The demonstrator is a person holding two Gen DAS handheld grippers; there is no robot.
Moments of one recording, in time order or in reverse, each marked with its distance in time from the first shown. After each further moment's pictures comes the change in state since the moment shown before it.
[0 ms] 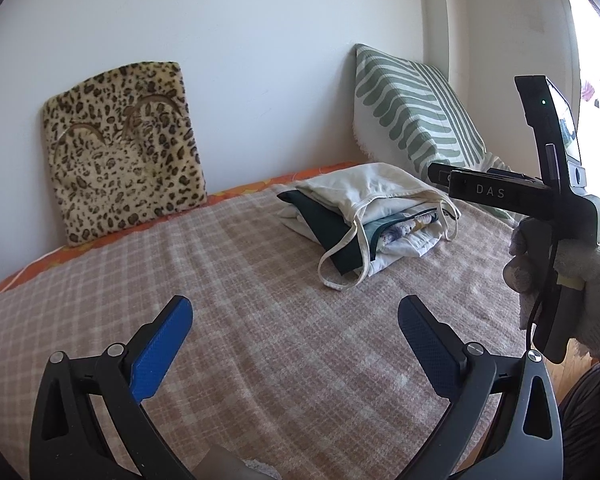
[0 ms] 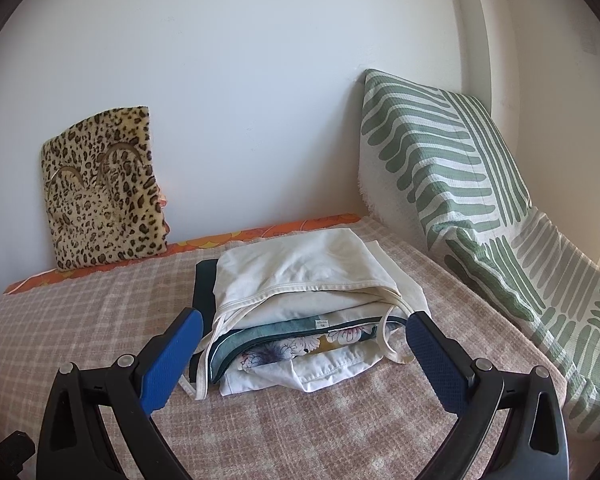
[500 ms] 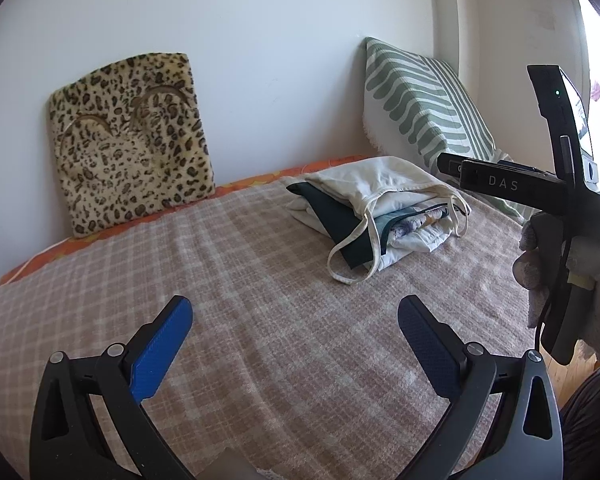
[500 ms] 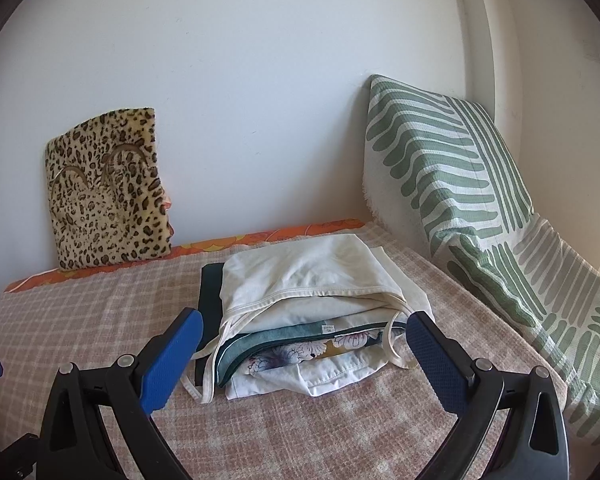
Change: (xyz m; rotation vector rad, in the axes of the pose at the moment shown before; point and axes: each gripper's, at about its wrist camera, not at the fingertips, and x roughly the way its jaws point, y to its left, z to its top) left arm 0.005 0.003 -0.003 -0.017 0.023 0.027; right arm 0.000 0.006 0.000 -0.006 -0.008 0.008
